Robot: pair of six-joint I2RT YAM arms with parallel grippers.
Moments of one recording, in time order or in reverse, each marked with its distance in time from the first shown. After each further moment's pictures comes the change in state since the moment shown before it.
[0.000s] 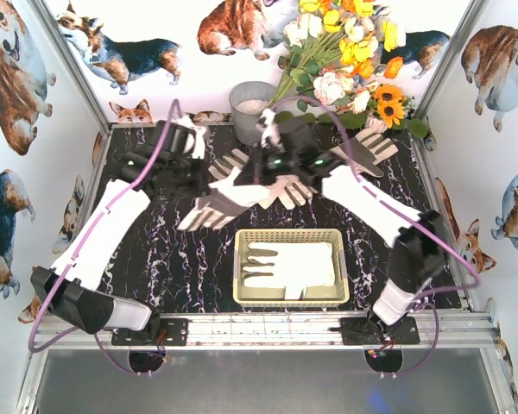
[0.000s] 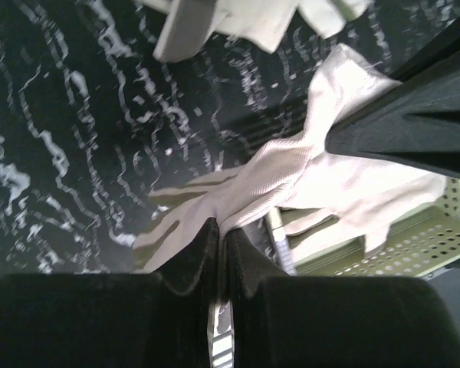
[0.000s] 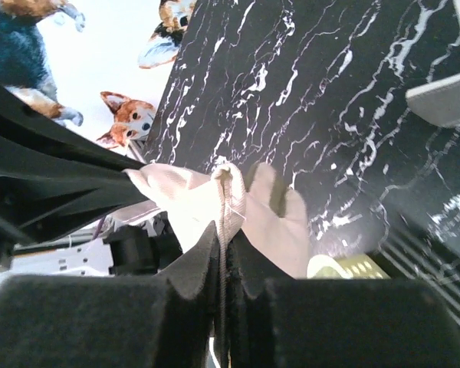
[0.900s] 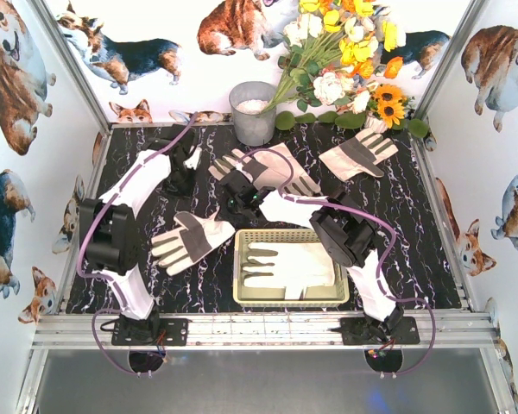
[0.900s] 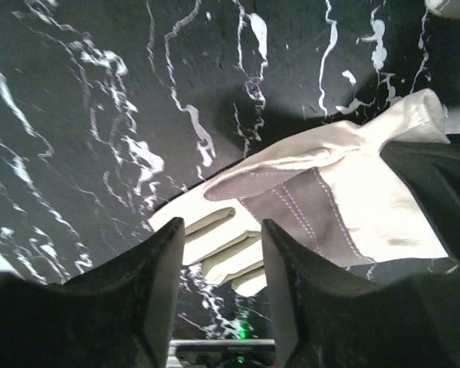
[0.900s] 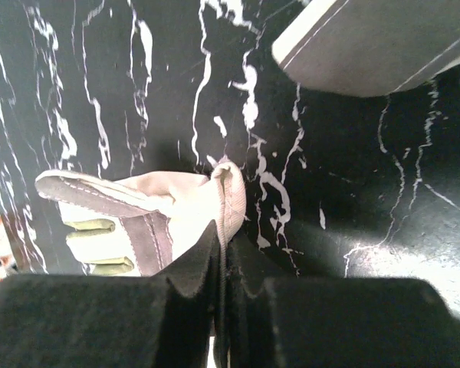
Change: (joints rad) left arm 0.208 0.424 0.005 -0.070 -0.229 0.243; right arm 0.248 0.498 0.033 0.178 0.499 0.320
